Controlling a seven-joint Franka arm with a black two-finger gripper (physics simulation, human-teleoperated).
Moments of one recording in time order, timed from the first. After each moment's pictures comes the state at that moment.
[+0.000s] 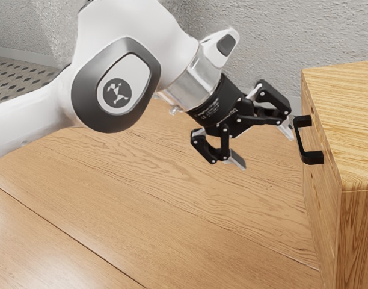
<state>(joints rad) -0.29 -0.08 -0.02 -1.67 -0.32 2.09 -0.83</state>
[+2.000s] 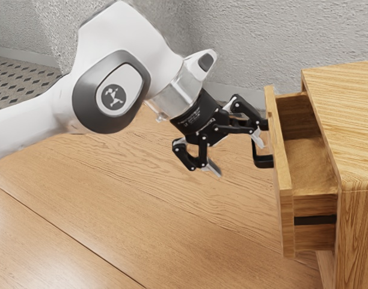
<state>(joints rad) -0.31 -0.10 0.11 -1.76 -0.34 2.07 -0.85</state>
